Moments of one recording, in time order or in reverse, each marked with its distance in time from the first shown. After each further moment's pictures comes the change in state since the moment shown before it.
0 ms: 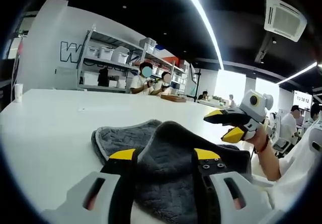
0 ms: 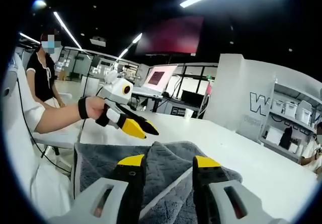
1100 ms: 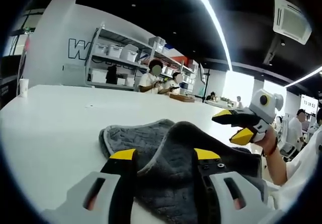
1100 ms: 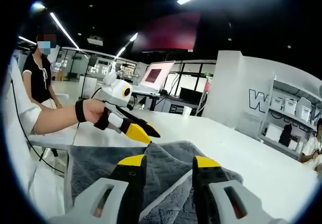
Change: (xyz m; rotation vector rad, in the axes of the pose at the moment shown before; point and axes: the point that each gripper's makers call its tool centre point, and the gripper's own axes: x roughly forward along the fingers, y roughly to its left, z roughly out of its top) left arm 0.012 0.018 0.000 -0.029 0.001 0.078; right arm 0.014 -0.008 0.001 0.016 0.020 -0.014
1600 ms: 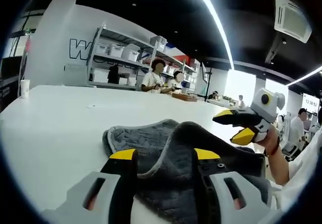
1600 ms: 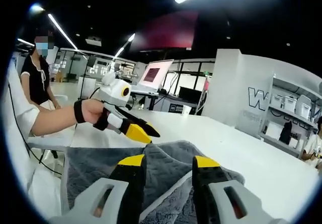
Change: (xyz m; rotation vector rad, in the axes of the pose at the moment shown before) left arm 0.004 0.008 0.000 -0.003 0.004 0.010; right arm 0.007 -0.002 -0.002 0.019 0.003 -0.003
